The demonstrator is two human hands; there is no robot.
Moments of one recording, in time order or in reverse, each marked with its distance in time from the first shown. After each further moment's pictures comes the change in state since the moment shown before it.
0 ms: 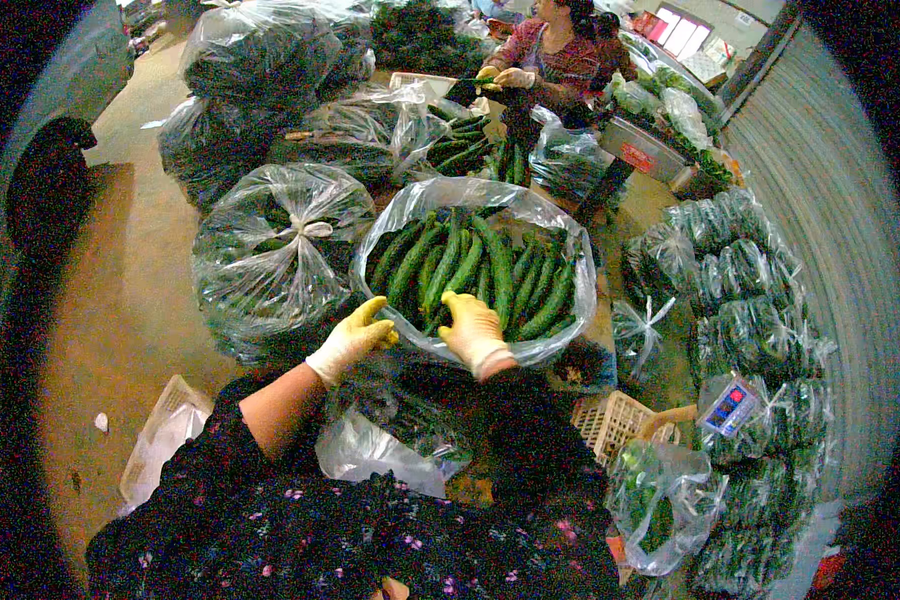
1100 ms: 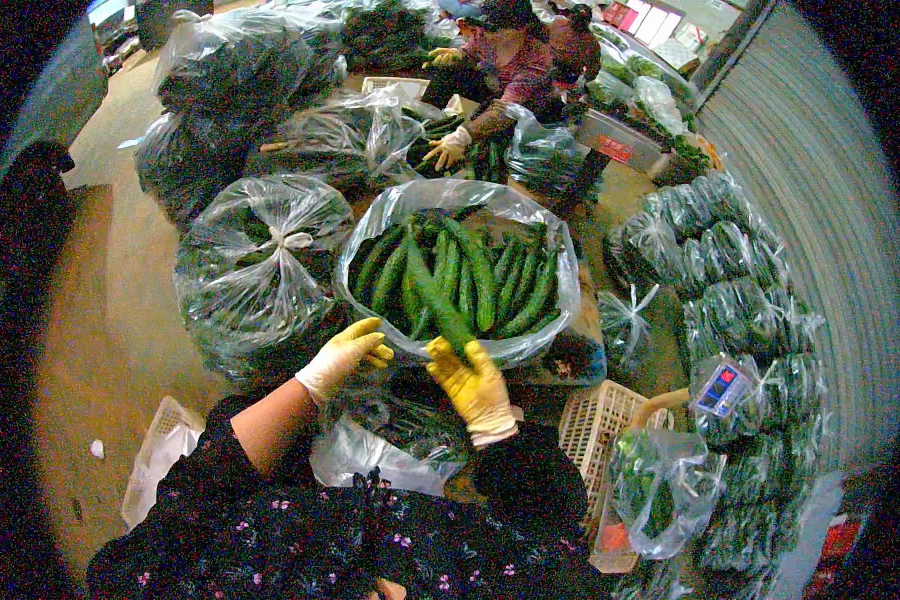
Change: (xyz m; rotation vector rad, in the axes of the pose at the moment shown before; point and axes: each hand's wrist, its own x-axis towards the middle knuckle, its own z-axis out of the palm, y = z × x) left_hand -0.008 -0.005 -0.011 -0.062 -0.093 -0.160; right_hand -0.086 -0.018 0.013 2.301 0.018 0.498
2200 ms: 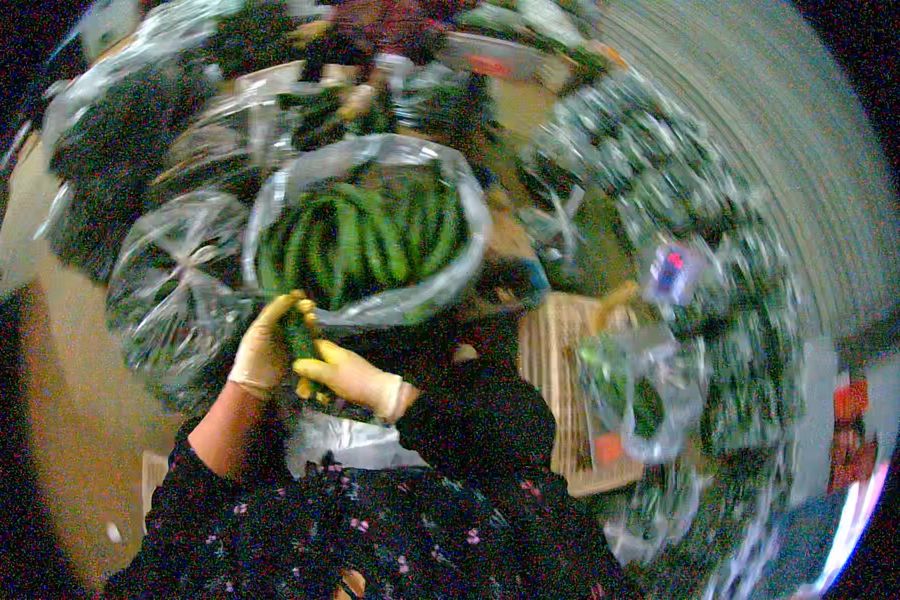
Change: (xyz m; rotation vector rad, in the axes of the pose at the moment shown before) left_hand 0.001 0.019 0.042 -0.455 -0.109 0.003; right_hand -0.016 0.050 0.047 -0.863 -0.180 0.090
